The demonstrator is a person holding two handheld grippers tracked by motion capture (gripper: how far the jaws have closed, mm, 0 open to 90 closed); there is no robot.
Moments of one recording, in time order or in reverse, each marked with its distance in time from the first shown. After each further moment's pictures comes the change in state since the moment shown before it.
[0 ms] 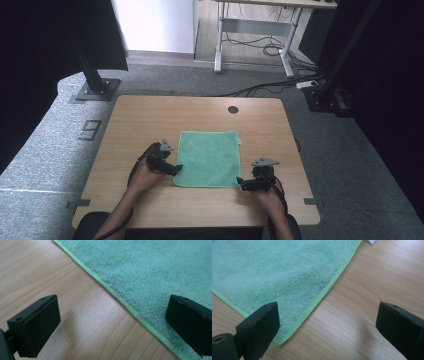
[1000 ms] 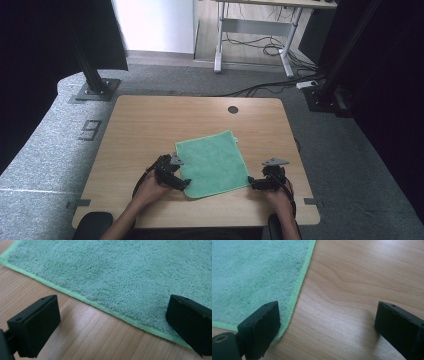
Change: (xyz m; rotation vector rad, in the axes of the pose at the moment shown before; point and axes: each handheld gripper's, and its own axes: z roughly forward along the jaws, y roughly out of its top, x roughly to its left) left arm -0.052 -0.001 -0.006 0.033 -0.074 0.059; right arm -0.034 -0.016 -0.005 0.048 -0.085 0.046
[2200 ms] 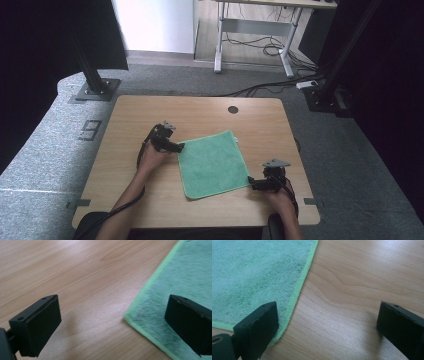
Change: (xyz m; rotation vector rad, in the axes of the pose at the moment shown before) left arm 0.110 0.041 0.033 -0.044 0.186 -0.236; right arm -0.002 -0.005 0.002 -0.047 0.011 -0.013
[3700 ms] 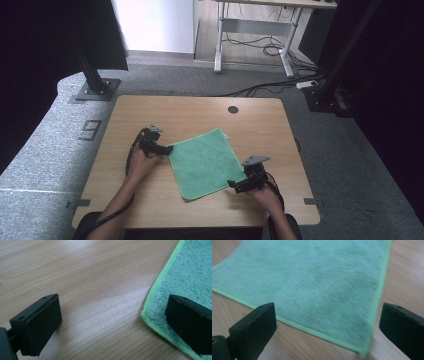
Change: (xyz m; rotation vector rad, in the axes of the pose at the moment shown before) left arm 0.029 -0.032 -0.015 -0.011 -0.008 -0.056; right arm 0.055 0.040 0.007 0.023 0.263 -0.158
